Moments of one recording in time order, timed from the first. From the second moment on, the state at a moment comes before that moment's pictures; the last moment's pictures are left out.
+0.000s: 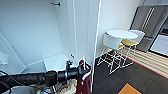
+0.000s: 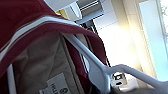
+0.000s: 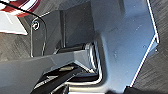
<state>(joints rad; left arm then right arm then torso) 0.27 2.26 -0.89 -1.49 -0.22 0.68 -1.53 3.07 -2.72 -0.46 0.09 0.48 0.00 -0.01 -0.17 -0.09</state>
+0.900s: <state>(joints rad) 0.27 2.24 -0.89 -1.49 -0.20 0.68 -1.59 2.90 -2.55 -0.46 0.19 0.49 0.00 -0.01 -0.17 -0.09</state>
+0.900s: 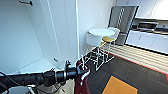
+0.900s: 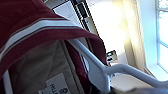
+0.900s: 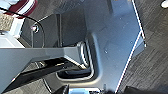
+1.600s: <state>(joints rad) 0.27 2.25 -0.88 -1.49 -0.19 0.68 -1.59 2.93 -2.60 -0.45 0.20 0.50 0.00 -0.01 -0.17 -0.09</state>
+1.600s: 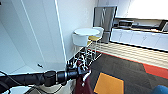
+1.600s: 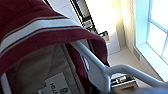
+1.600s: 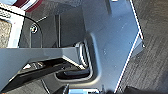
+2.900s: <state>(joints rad) 0.27 2.25 -0.89 -1.48 -0.18 0.68 -1.58 2.93 -2.60 -0.45 0.19 0.50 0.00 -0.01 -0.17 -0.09</state>
